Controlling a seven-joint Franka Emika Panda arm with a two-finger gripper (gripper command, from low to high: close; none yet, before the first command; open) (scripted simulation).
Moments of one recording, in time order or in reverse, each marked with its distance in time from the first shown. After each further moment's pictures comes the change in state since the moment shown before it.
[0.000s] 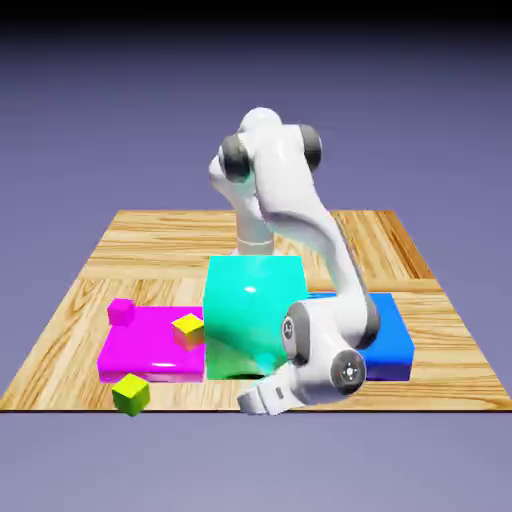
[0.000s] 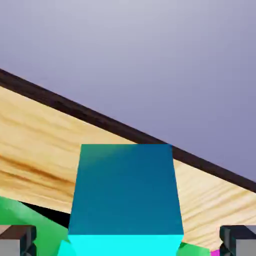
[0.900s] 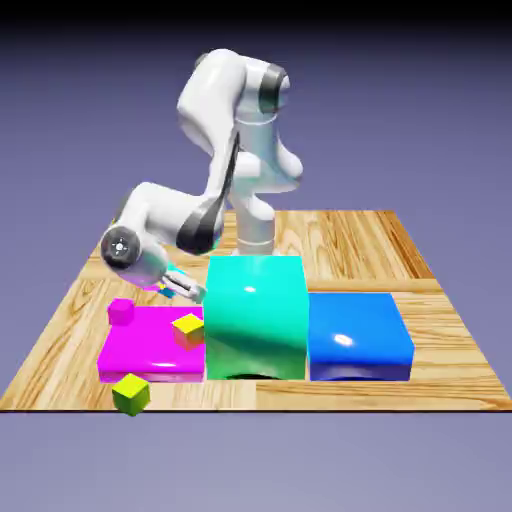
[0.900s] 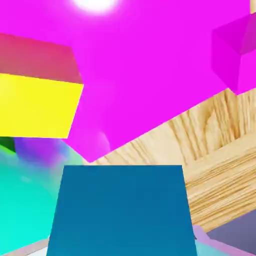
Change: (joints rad) arm -0.090 -0.509 -0.540 -0.342 0.452 -0.221 0.388
